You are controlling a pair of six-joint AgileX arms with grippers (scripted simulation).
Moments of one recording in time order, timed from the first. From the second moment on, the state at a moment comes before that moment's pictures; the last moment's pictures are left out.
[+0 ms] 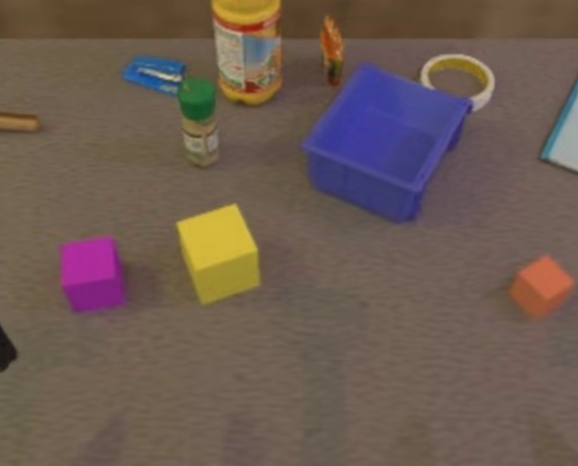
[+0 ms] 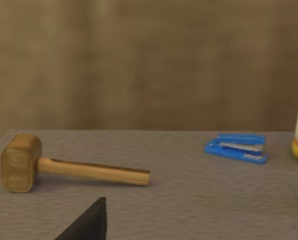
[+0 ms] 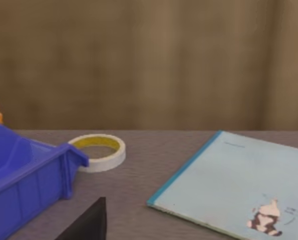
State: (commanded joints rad) left arm 0.00 0.00 0.00 0.00 0.00 0.00; right arm 0.00 0.00 0.00 0.00 0.00 0.00
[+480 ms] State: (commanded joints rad) left arm 0.00 0.00 0.00 0.00 0.00 0.00; right arm 0.04 0.22 0.20 -0.14 0.00 -0.05
